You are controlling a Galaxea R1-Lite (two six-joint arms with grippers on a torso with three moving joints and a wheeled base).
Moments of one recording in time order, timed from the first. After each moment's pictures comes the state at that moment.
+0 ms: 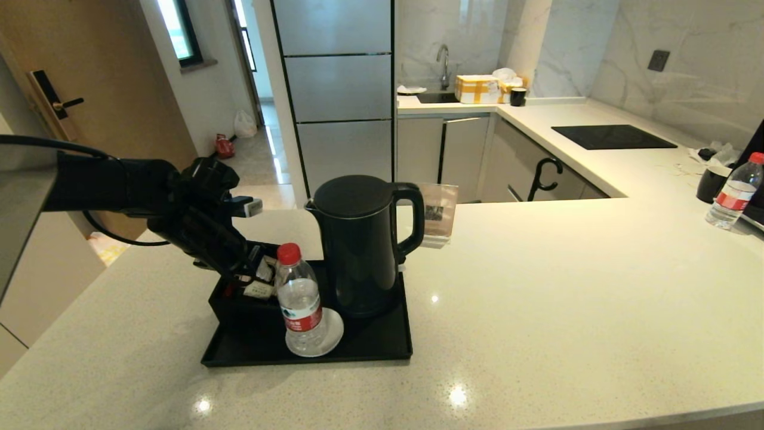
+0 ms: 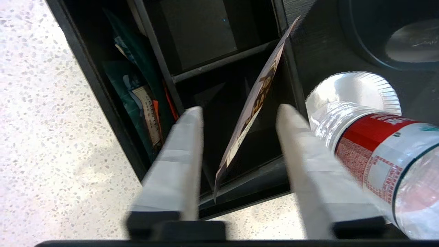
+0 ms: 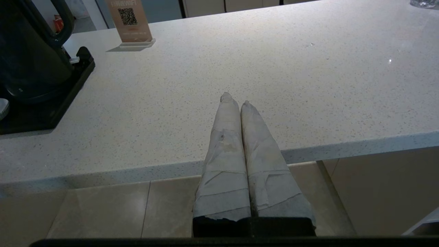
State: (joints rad) left arm -0.10 2.08 -1.64 0.63 -0.13 0.14; right arm -0.01 0.00 0.00 0.00 -0.02 0.06
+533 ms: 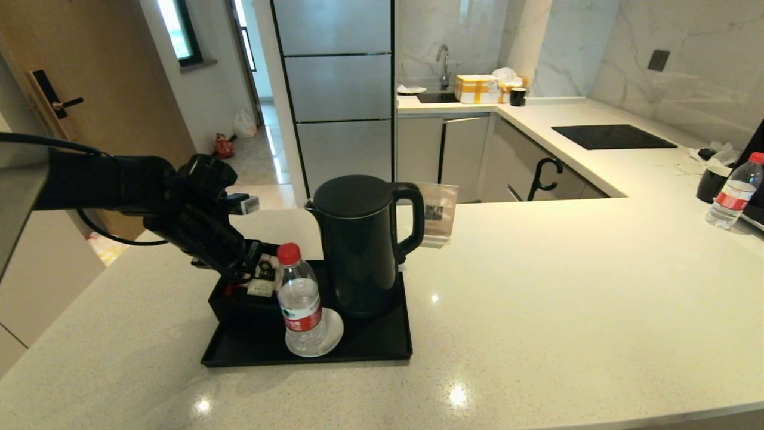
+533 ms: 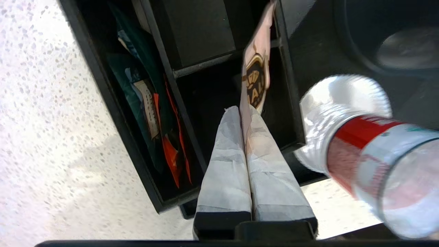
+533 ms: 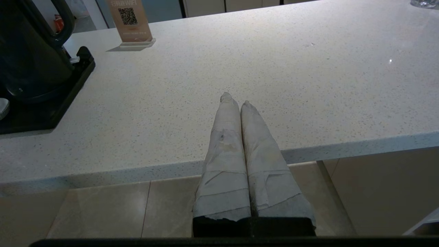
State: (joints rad) left arm -0.10 2.06 -1.64 0.63 -0.13 0.09; right arm -0.01 0.00 0.00 0.00 -0.02 0.06
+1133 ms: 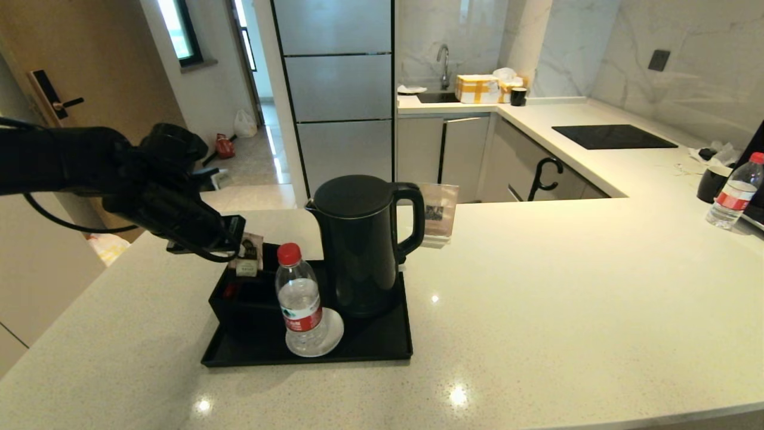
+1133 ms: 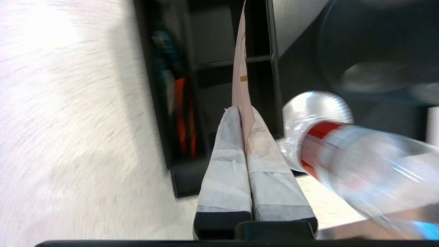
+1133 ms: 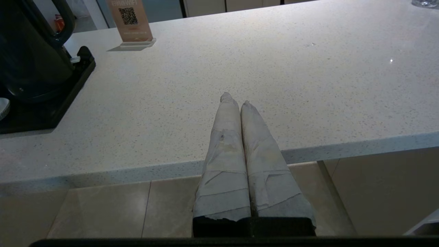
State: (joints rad) left arm -0.08 1.94 -1.64 0.65 -0.13 -0.05; right arm -0.01 0.00 0.00 0.00 -0.02 0.06
